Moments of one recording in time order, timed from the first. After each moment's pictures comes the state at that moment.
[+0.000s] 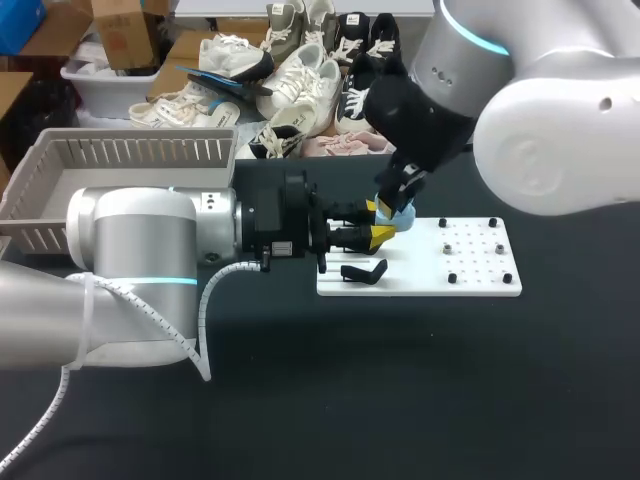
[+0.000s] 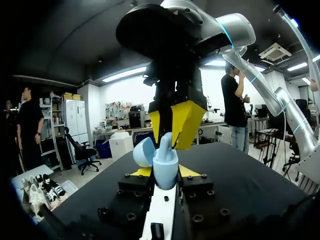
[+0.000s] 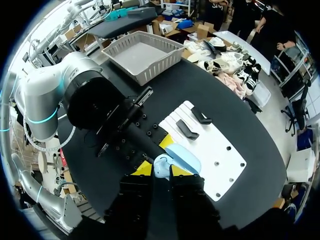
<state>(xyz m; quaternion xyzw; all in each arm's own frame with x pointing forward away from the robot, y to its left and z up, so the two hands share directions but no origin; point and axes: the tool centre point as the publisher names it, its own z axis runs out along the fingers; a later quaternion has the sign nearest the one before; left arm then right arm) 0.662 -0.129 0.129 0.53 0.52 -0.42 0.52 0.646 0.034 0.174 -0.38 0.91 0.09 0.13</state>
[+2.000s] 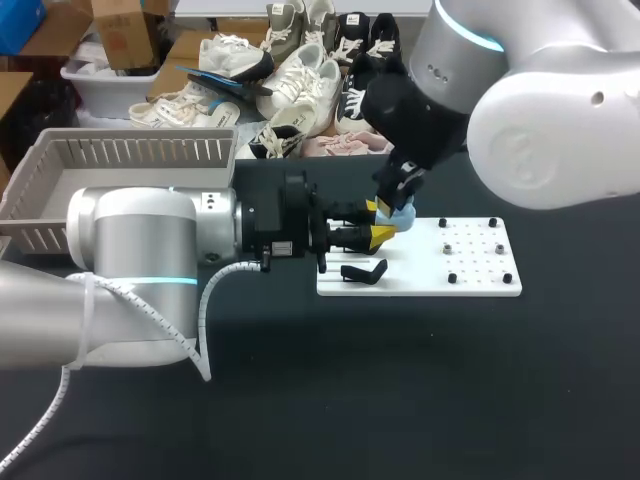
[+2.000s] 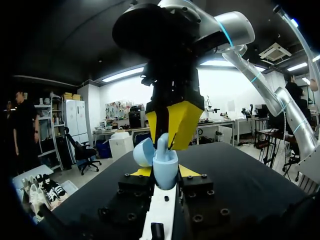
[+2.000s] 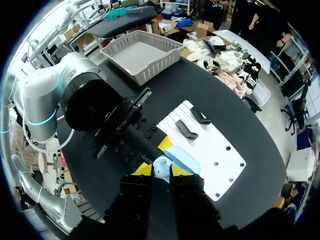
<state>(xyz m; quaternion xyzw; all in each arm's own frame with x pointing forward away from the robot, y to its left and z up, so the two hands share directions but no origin) 0.663 -0.129 0.129 0.53 0.52 -0.42 0.52 0.649 0.034 0.174 -0.38 0.91 0.09 0.12</state>
